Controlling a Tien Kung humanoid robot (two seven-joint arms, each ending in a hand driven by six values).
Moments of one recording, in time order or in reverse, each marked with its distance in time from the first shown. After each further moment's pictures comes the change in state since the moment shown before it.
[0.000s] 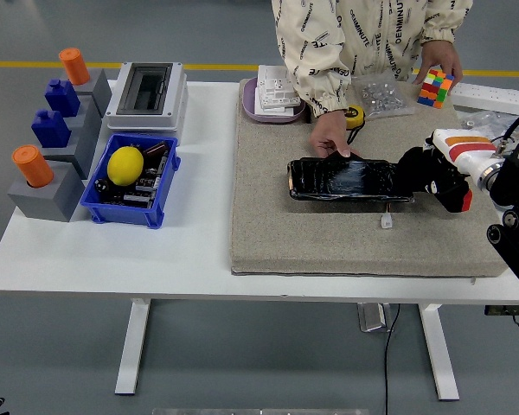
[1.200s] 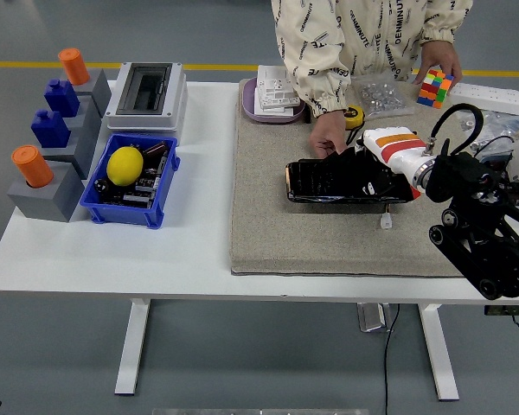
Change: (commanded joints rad) left arm 0.007 0.010 0.016 0.000 -0.002 0.000 0.001; right arm 0.092 0.141 -0.186 0.031 0.032 -0.001 -0.003
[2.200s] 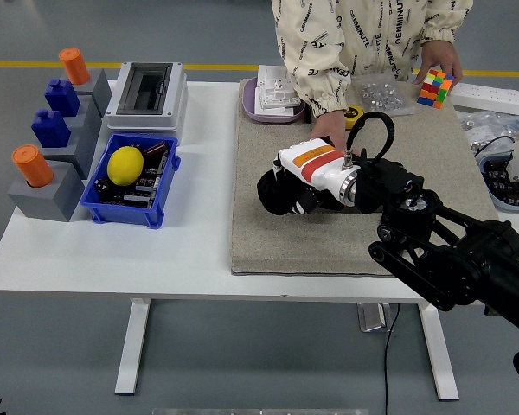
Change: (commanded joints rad) left arm -0.007 0.003 0.006 0.000 -0.003 0.000 0.000; right arm 0.073 0.100 -0.207 0.075 0.036 0.001 -0.007
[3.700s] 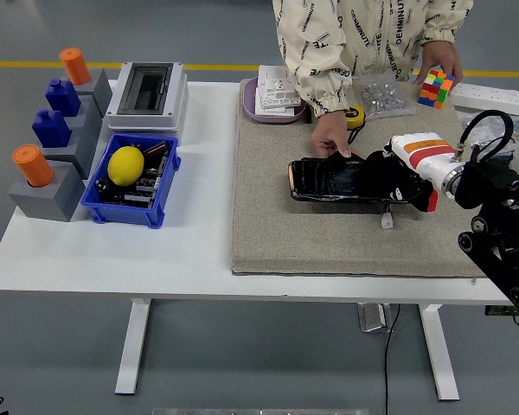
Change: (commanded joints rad) left arm -0.001 -0.010 -0.024 0.000 0.006 -0.001 -0.002; right arm -0.147 -0.232 0.257 -0.040 -0.040 0.002 0.005
